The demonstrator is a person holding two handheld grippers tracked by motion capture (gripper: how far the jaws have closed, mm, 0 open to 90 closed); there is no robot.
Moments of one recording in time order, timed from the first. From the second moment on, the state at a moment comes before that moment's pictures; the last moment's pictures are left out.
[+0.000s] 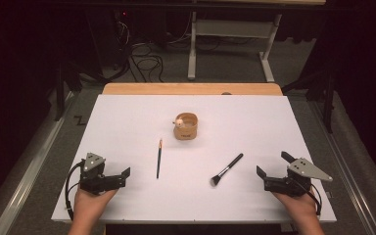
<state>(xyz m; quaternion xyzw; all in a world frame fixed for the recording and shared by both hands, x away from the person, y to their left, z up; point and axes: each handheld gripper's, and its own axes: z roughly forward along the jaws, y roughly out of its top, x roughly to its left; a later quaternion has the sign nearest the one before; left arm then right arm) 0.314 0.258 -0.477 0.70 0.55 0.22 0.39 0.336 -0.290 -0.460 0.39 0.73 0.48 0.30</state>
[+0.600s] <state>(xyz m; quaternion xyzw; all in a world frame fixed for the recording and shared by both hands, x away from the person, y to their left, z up) 0.319 0.253 -0.482 0.71 0.57 0.20 0.36 0.330 -0.288 -0.462 0.37 0.73 0.49 0.30</state>
